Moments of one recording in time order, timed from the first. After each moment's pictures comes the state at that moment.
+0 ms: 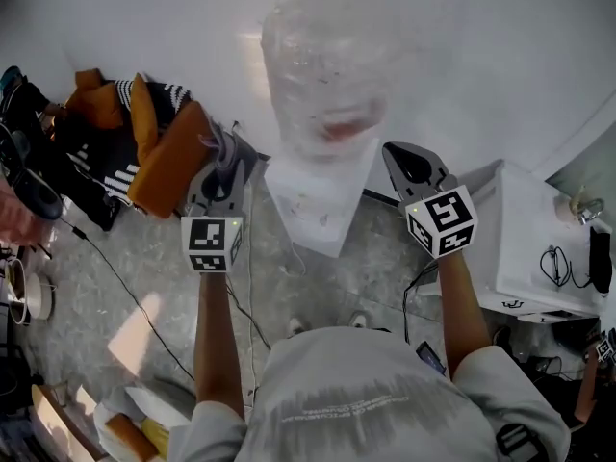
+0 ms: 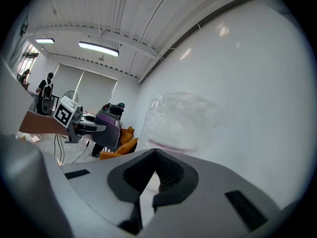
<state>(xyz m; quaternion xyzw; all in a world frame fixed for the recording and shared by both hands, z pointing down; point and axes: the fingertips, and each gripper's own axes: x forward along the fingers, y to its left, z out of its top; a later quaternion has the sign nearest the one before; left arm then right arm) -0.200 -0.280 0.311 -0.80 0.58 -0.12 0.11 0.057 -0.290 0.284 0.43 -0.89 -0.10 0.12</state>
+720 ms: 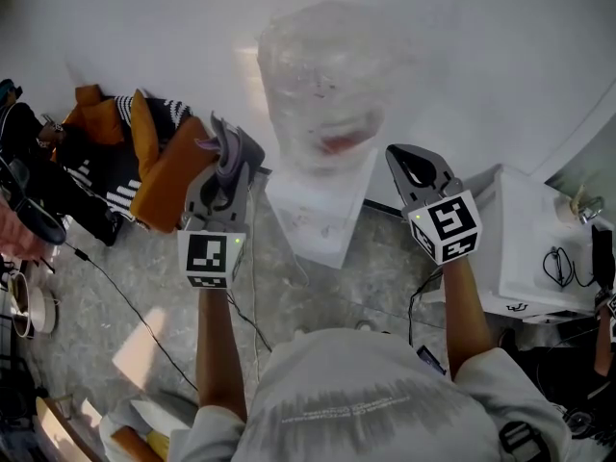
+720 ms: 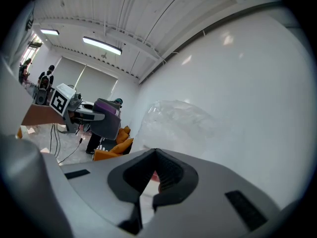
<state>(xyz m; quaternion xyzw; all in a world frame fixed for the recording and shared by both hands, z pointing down) -0.176 -0.269 0.254 -0.81 0.56 -0.11 0.18 0.063 -0.291 0.258 0.44 -0.88 -0.13 0.12</state>
